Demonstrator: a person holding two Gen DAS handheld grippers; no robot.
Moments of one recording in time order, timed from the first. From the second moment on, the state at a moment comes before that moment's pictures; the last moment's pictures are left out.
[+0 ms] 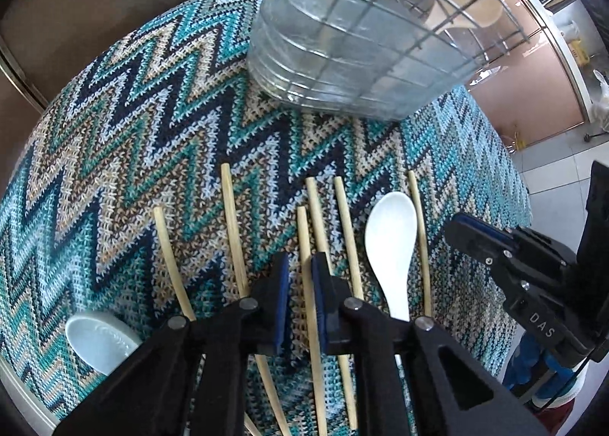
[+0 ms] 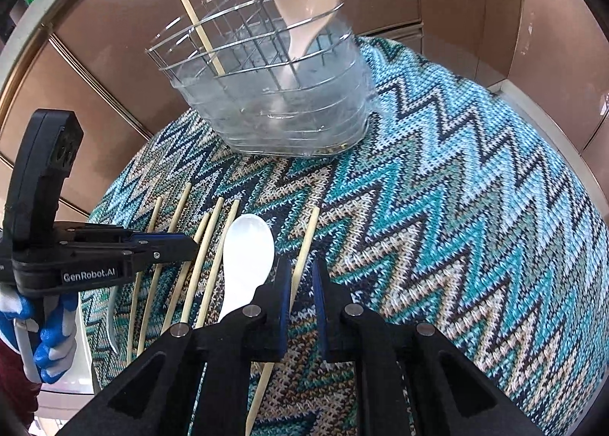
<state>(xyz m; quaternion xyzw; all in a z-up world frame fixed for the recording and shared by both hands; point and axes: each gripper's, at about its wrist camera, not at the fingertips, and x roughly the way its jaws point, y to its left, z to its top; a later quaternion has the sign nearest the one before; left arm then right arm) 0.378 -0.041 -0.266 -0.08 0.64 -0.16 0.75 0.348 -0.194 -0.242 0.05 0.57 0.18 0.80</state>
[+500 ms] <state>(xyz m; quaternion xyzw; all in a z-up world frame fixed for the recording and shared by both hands) 0.394 -0.051 -0.277 -0.07 0.65 -0.16 0.74 0.386 -0.161 -0.275 0.01 0.62 0.16 0.77</state>
